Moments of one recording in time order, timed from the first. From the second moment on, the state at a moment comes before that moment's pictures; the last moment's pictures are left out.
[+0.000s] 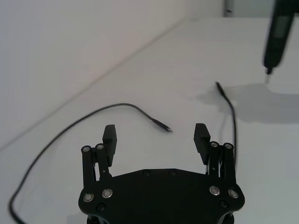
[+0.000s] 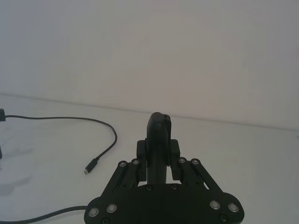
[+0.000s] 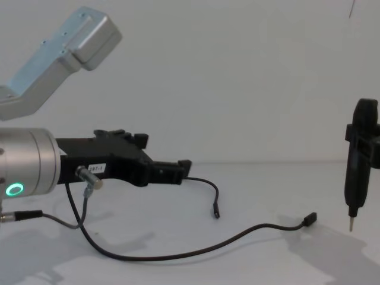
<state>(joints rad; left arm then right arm) -0.32 0.50 0.49 -1.67 -0.29 0.18 -0.34 -0.01 0.34 -0.23 -1.77 0.29 0.03 0.07</state>
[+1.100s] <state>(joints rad) -0.58 0.38 0.63 -1.48 -0.43 0.56 -0.62 -0.01 0.34 -0.23 -1.77 0.29 0.03 0.07</state>
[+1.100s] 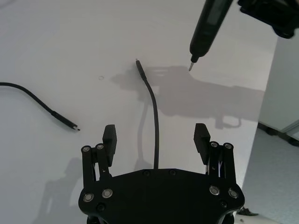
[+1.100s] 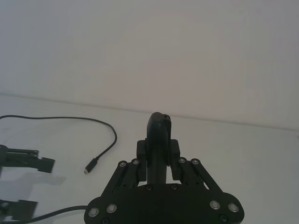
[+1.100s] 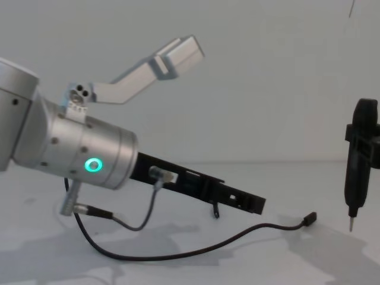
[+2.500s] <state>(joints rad) -0.66 0.31 0.77 -1.35 -0.31 0.52 -0.55 -0.01 0.34 -0.23 -1.77 0.29 0.03 0.07</state>
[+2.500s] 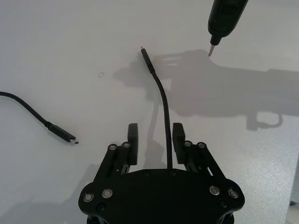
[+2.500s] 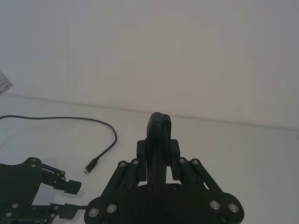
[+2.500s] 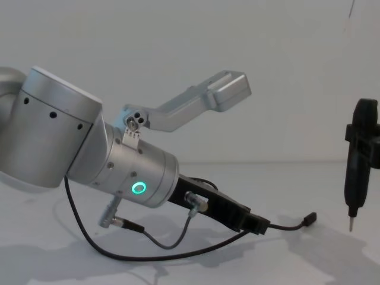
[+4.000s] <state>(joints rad) -0.64 0.34 0.76 -1.42 -0.26 0.40 -0.52 0.03 0.34 -0.21 -1.81 0.29 0.02 0.11</state>
